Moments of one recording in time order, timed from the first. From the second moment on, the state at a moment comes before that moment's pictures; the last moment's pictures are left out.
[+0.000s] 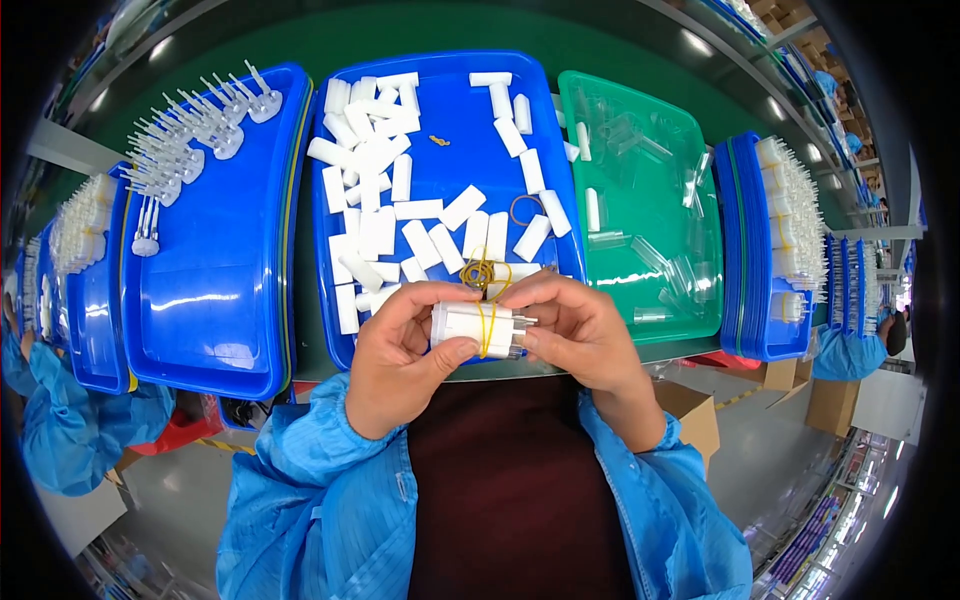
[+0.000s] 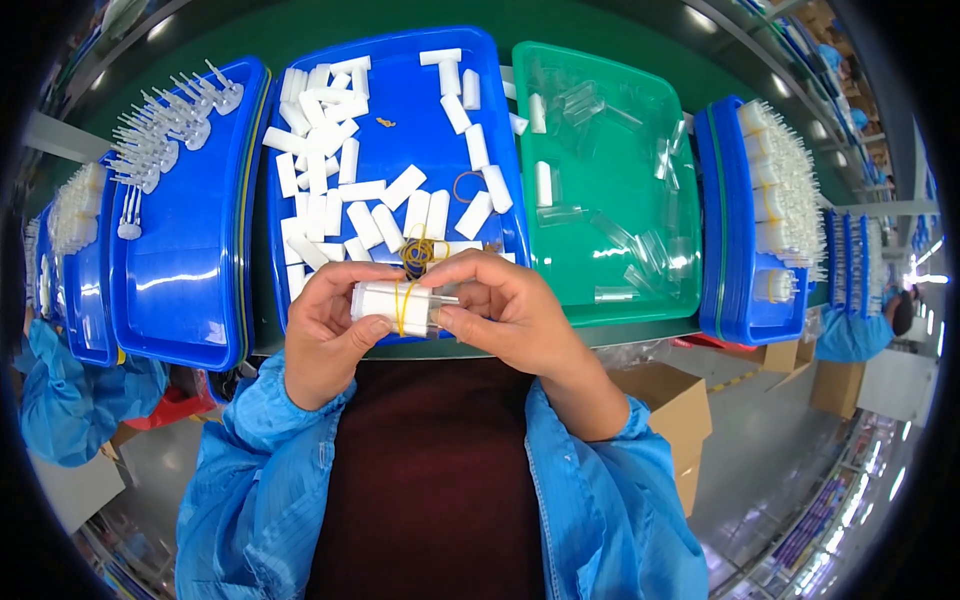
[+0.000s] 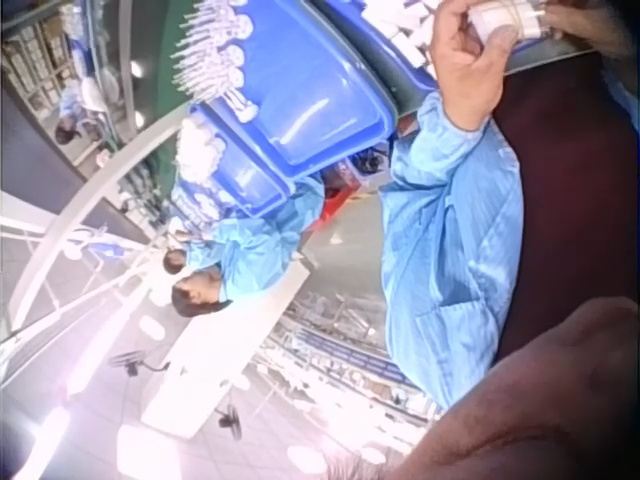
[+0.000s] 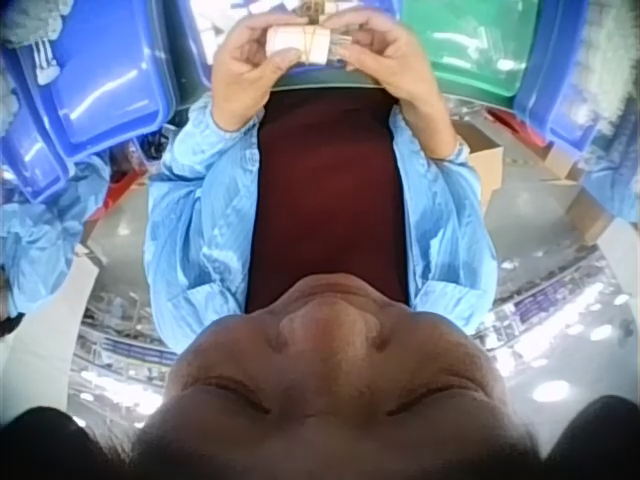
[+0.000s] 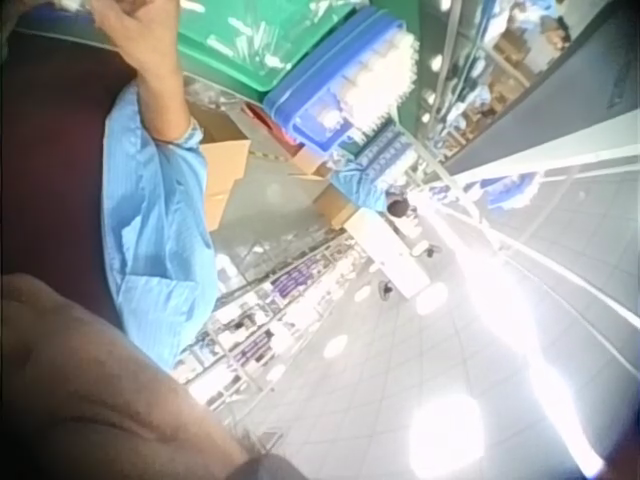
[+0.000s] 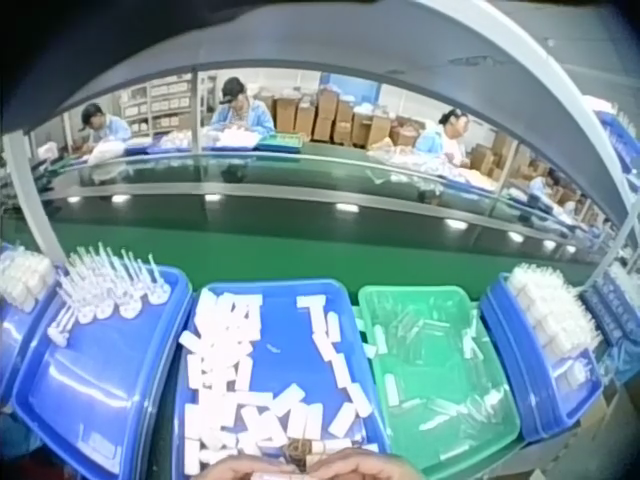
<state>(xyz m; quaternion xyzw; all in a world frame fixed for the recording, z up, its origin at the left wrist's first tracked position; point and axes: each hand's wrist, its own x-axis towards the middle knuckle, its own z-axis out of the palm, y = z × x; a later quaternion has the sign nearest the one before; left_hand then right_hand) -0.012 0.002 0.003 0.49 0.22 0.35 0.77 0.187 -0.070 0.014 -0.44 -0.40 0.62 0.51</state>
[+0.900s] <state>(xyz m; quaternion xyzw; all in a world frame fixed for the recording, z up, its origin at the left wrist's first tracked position) -0.012 0.006 -0.001 0.68 0.21 0.37 0.60 0.182 -0.063 0.016 -0.49 -0.56 0.44 0.50</state>
